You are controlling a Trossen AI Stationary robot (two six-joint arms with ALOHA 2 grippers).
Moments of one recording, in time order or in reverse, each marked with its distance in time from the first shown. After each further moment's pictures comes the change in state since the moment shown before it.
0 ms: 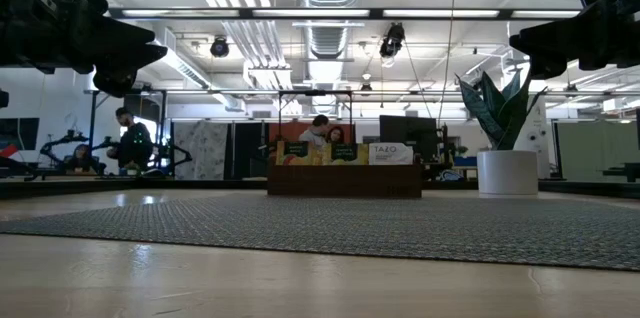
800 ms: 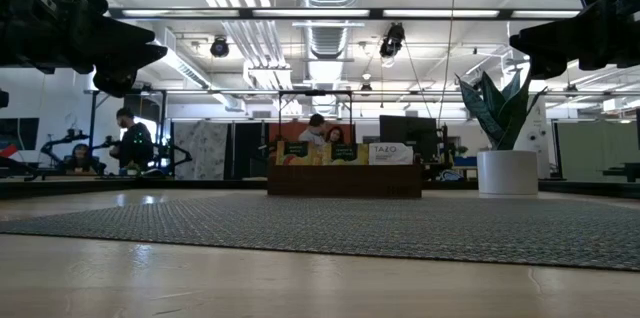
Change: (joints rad) left arm 0.000 0.000 0.000 0.000 0.000 0.000; right arm 0.000 0.000 0.000 0.000 0.000 0.000
